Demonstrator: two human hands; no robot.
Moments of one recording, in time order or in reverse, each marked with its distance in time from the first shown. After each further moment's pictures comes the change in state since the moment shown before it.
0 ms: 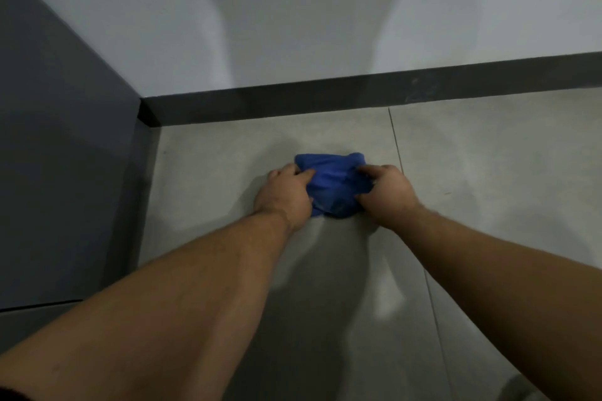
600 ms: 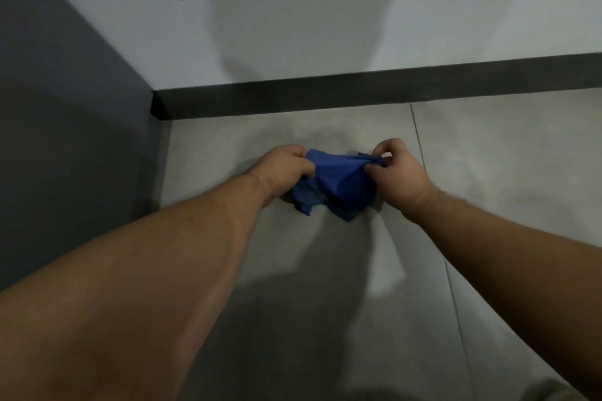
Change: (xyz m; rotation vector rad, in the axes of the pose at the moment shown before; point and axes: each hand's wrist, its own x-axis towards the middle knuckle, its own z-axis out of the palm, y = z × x) left_hand 0.021 -0.030 -0.058 -0.840 -0.196 -0.263; right_hand 0.017 -0.035 -0.001 0.413 0.014 0.113
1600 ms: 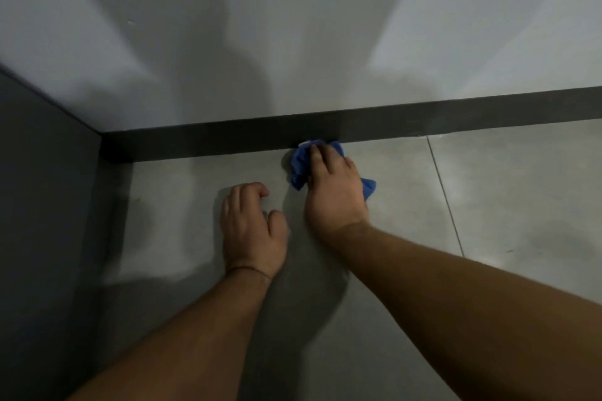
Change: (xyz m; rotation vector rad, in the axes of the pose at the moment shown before) left_hand 0.061 -0.074 -0.004 0.254 0.646 0.389; right_hand 0.087 -0.040 0.123 -0.637 0.255 -0.399
